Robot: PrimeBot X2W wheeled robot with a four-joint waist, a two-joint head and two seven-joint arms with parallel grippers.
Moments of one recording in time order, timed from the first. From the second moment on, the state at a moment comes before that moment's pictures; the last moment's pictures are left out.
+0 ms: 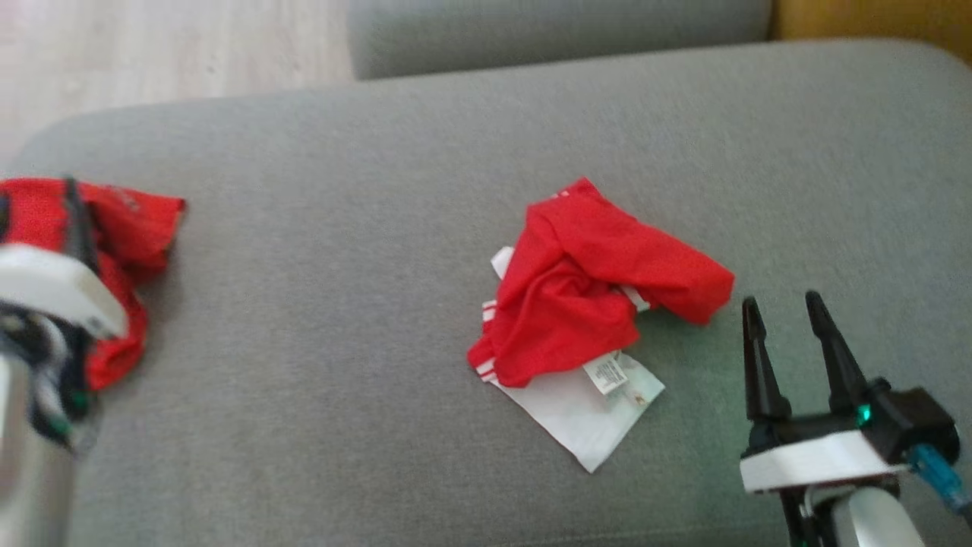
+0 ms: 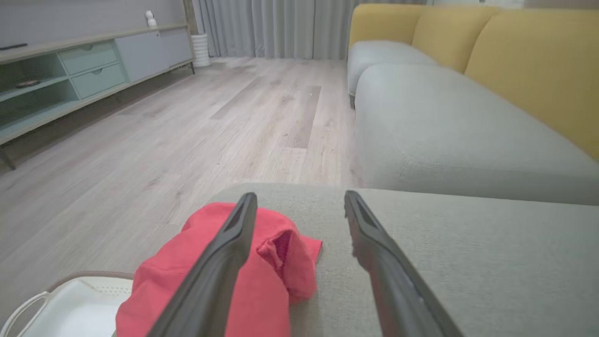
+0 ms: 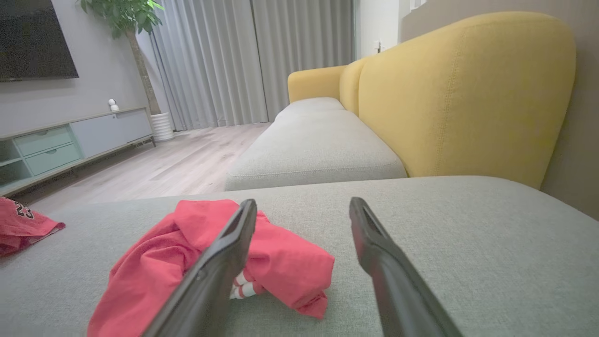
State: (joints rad) left arm -0.41 0.45 -0.13 0.39 -0.46 0.16 0.03; right arm 0.01 -0.05 0.04 0.13 0.13 0.12 -0.26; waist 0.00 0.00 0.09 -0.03
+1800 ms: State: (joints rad) left arm 0.27 0.10 -0.05 0.01 -0.21 0.08 -0.25; right arm 0.12 -0.04 0.00 0.13 0.01 0.12 -0.26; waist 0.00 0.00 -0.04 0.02
